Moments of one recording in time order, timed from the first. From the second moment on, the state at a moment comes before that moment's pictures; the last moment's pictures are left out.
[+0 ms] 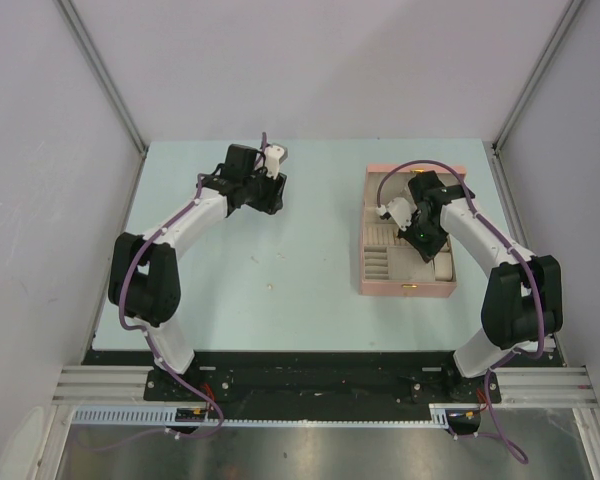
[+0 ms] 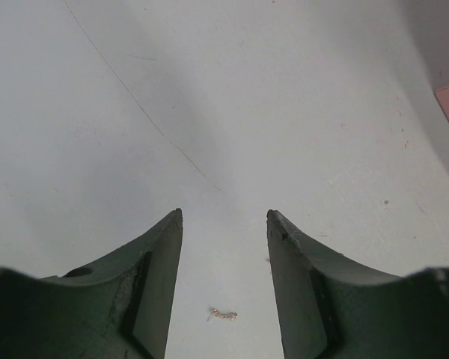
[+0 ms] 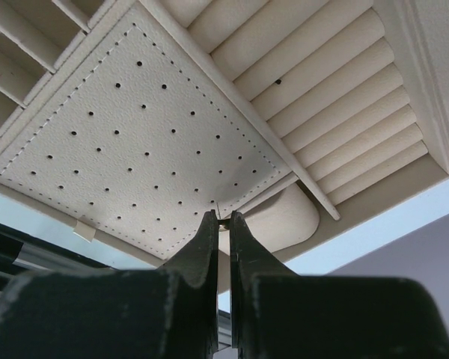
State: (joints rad) left arm -0.36 1.77 1.40 -0.39 0.20 0.11; right arm 0.24 1.60 1.26 -1.02 0.03 -0.64
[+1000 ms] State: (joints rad) left arm -0.36 1.77 1.40 -0.38 0.19 0.12; right arm 0.25 1.60 1.26 -1.03 0.03 -0.64
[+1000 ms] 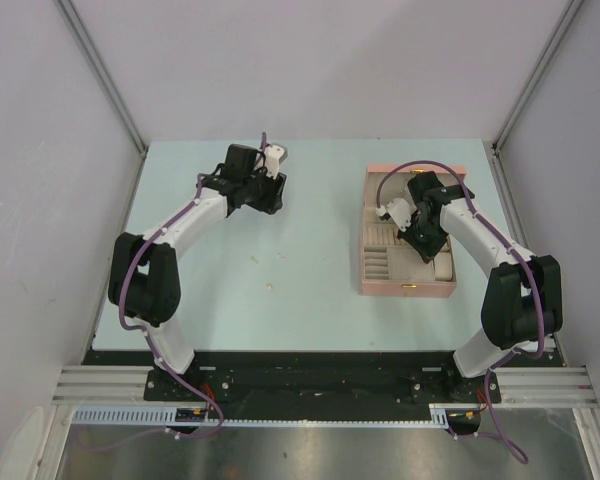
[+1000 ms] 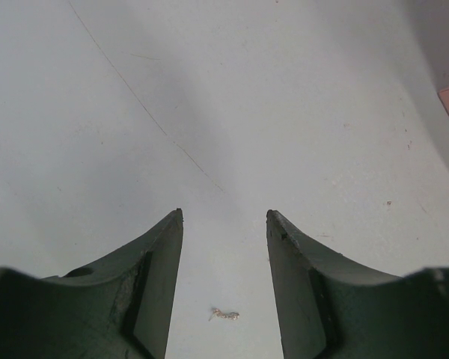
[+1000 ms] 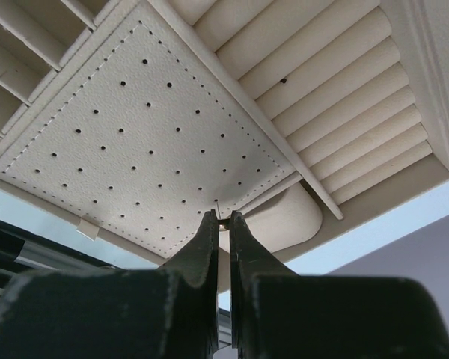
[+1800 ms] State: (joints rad) left arm -0.36 1.77 1.39 -0.38 0.19 0.12; right arm 0.25 1.60 1.26 -1.03 0.03 -0.64
